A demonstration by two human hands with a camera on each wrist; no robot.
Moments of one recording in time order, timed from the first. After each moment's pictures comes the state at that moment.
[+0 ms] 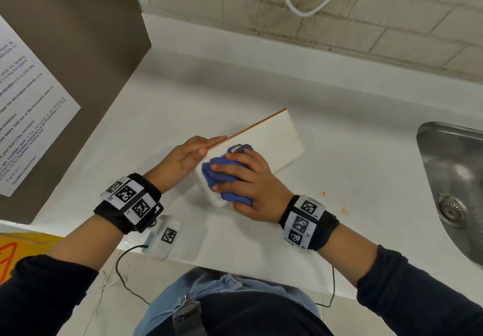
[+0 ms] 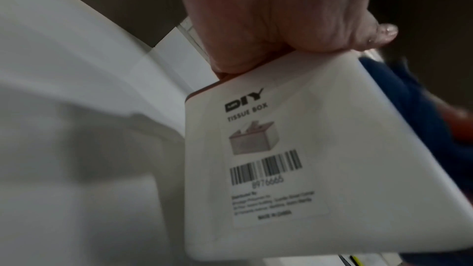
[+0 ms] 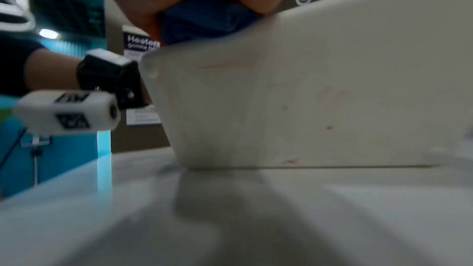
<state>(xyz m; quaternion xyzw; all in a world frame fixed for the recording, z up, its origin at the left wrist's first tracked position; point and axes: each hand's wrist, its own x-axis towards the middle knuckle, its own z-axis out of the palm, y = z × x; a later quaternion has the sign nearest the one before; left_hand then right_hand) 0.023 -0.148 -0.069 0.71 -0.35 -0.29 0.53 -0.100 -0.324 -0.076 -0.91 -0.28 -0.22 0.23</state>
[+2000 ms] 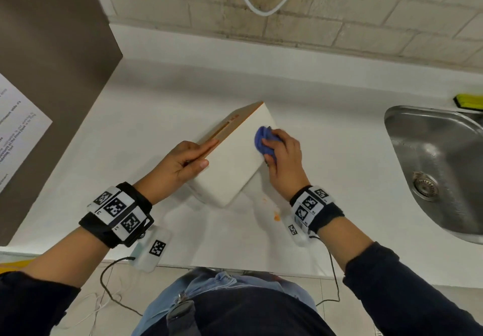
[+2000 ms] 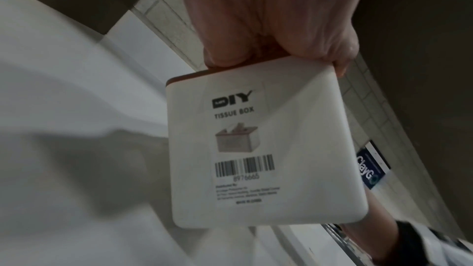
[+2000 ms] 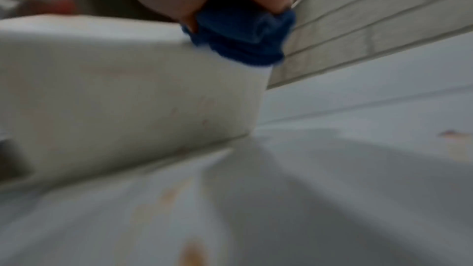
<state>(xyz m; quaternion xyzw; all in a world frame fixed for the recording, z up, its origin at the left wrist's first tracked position) 0.001 -0.161 -0.065 0.73 -0.43 -0.23 0.48 -0.133 -0.395 -0.102 -0.93 0.11 -0.26 0.24</state>
